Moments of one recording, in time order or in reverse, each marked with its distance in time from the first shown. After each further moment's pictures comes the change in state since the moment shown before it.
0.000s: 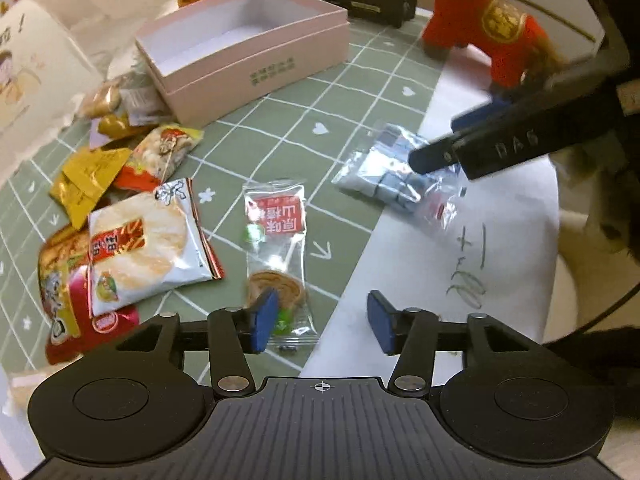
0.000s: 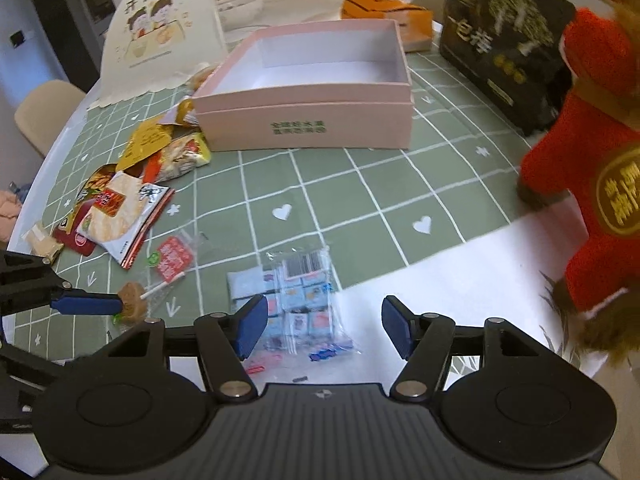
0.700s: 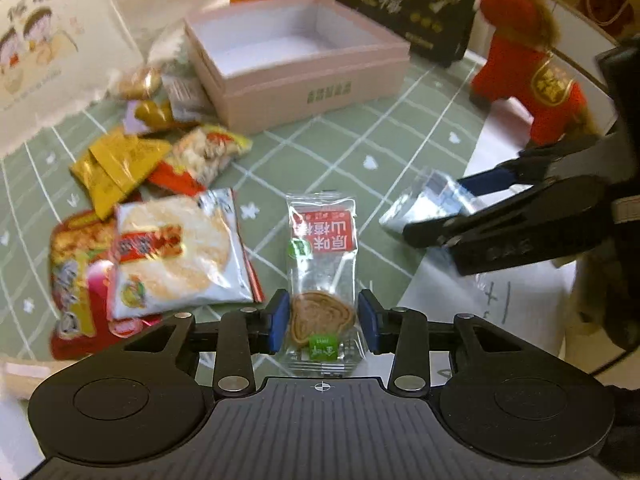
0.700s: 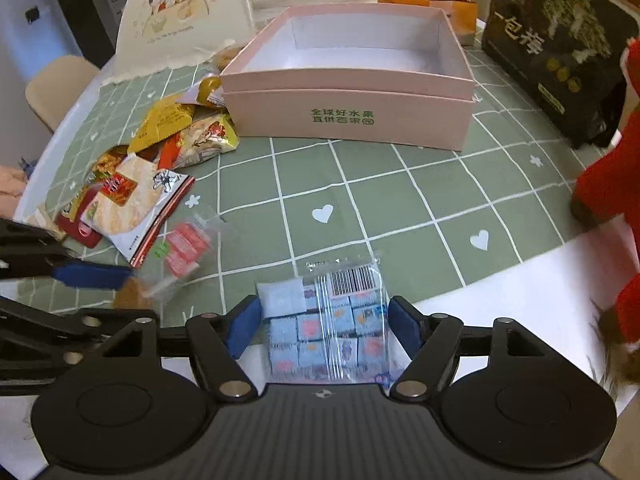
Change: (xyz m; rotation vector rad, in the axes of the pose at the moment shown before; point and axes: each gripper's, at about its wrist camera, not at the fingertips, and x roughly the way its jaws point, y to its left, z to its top) left arm -0.009 0.030 0.014 -0.139 -0.044 -0.006; right arm 0.031 0.031 0.014 -0.083 0.044 0.023
